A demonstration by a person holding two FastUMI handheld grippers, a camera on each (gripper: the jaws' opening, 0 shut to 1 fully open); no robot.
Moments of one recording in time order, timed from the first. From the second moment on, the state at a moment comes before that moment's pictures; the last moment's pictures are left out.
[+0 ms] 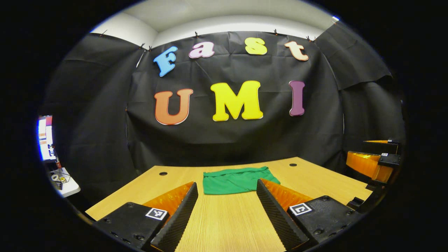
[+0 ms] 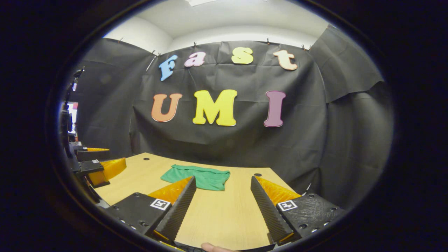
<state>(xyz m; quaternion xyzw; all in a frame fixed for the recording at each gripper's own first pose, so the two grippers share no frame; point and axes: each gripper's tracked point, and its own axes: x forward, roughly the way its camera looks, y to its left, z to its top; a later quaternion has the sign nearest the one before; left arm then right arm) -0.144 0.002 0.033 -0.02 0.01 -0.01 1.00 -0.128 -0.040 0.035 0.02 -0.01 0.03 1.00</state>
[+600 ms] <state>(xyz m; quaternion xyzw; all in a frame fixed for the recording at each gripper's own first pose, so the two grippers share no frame) -0.141 0.024 0.039 -0.03 0.00 -0.01 1.00 -0.126 -0.028 0.015 0.00 0.01 0.03 1.00</state>
